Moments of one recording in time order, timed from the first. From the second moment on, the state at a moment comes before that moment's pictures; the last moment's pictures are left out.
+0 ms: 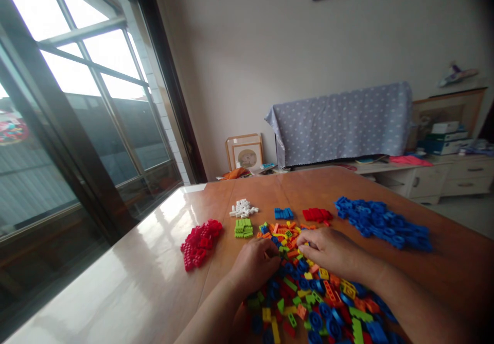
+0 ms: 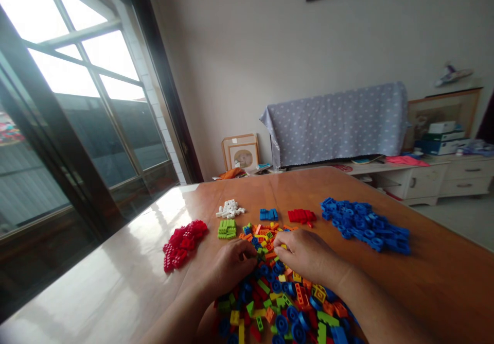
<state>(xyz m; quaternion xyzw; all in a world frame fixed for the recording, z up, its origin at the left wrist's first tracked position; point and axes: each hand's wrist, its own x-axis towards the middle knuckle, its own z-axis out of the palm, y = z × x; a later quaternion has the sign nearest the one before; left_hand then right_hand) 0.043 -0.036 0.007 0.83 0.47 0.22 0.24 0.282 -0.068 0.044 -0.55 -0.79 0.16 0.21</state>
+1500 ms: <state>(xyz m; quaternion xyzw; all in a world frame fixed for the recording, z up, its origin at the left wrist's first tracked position) -0.016 0.022 -0.028 0.68 0.62 0.38 0.12 0.298 -0.054 0.027 -0.54 -0.79 0.15 0.25</state>
